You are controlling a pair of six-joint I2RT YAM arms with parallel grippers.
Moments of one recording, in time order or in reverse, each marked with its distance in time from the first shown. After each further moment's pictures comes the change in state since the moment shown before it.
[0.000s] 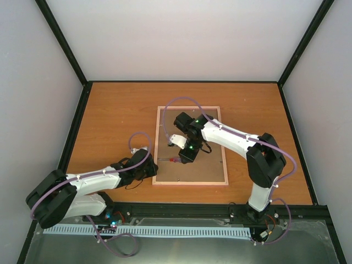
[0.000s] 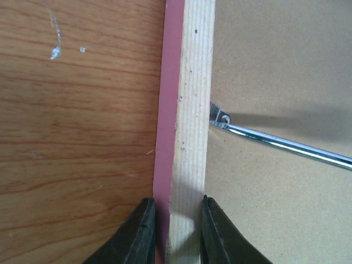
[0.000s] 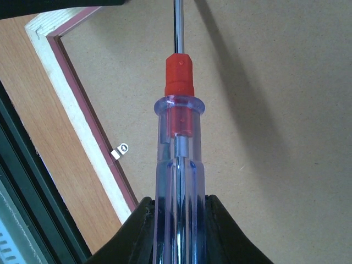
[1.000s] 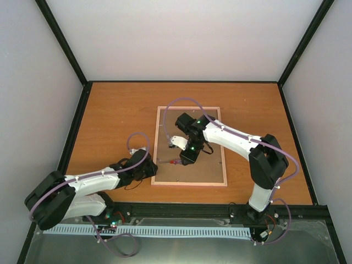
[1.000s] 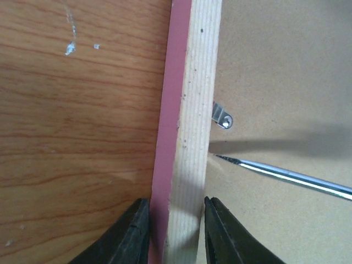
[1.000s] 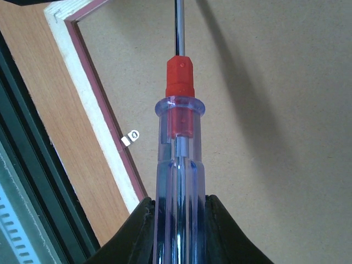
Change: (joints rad) left arm 0.005 -0.025 -0.012 -0.008 0.002 -0.021; right arm -0.001 -0.026 -0.023 -0.009 -0.041 -0.029
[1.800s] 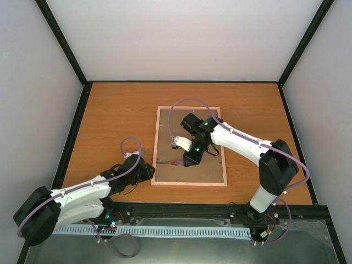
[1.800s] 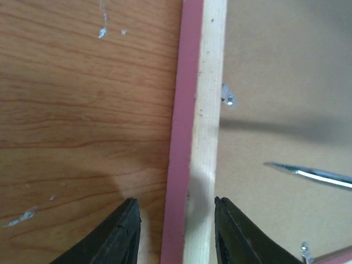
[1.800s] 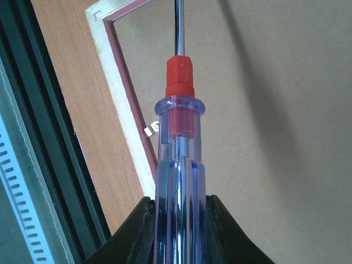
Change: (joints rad) left arm 0.005 -0.229 -0.107 -0.032 0.004 -0.007; right arm -0.030 -0.111 -0.080 0.027 -0.057 -0.041
